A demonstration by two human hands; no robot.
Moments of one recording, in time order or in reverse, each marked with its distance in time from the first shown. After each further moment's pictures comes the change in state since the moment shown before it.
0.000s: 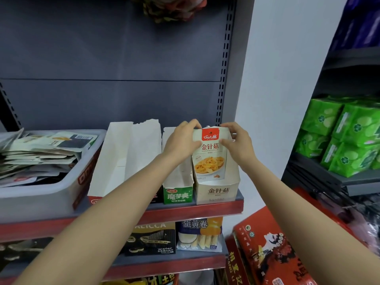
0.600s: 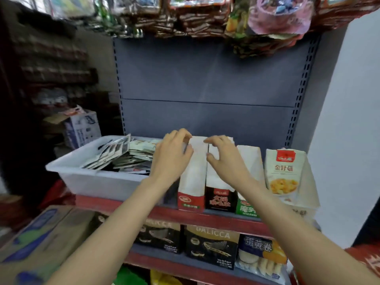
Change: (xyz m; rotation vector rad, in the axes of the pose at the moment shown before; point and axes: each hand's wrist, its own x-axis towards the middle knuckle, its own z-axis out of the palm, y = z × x) left_hand -0.116 -0.089 -0.155 0.232 0.441 -0.015; right_hand -0.074 -0.148 0.125 -0.215 -0.266 -0.529
